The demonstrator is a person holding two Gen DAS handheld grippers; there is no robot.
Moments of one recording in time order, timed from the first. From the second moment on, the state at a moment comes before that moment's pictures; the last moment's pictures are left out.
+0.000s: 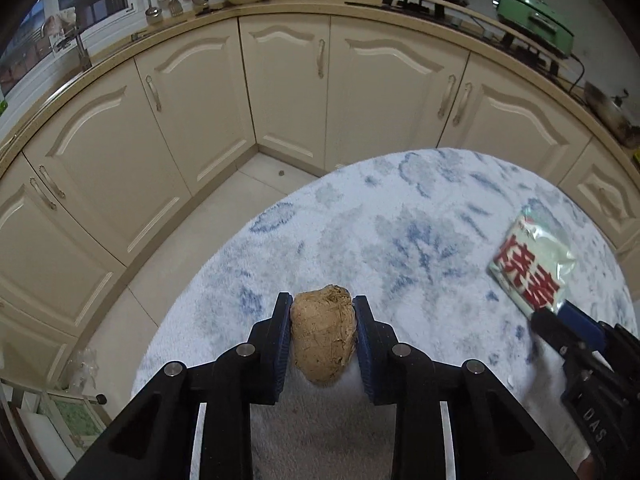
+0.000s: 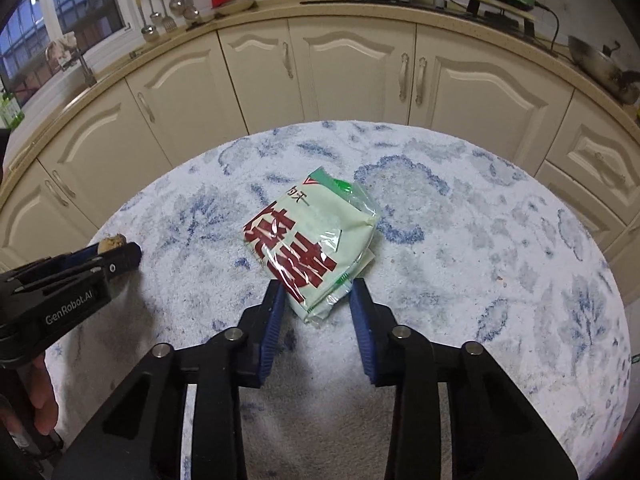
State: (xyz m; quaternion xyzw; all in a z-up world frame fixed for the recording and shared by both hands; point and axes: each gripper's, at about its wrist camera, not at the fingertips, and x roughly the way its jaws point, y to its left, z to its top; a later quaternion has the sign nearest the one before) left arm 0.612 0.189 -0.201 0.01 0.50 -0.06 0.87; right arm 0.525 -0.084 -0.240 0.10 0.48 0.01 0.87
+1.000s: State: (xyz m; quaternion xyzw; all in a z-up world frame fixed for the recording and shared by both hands) left arm 0.543 0.185 -0.162 -0.01 0.49 -0.09 0.86; right arm 0.540 -0.079 -0.242 0.06 0.44 0.05 0.89
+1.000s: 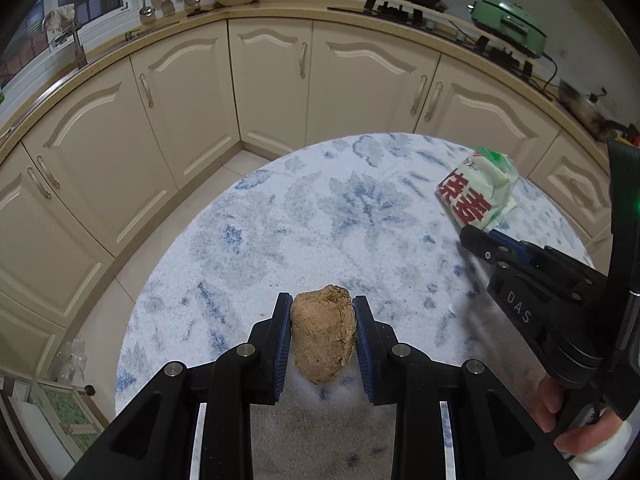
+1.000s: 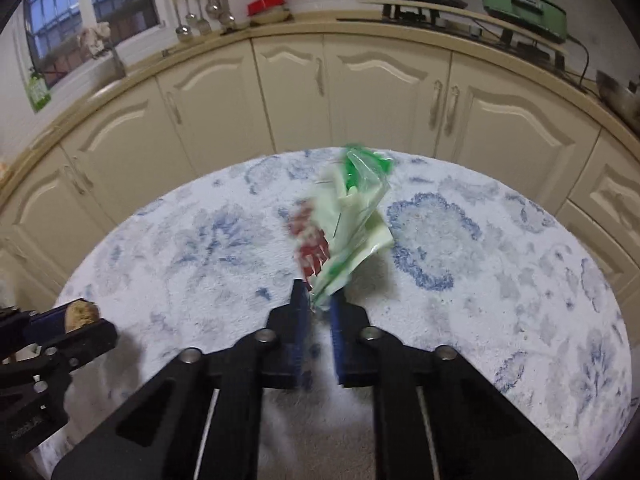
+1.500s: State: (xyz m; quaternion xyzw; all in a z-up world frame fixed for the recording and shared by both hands) left arm 0.516 0.143 -0.144 0.02 0.49 -0.11 0.86; right arm 0.474 -0.135 -0.214 0.11 0.41 0.05 0.90
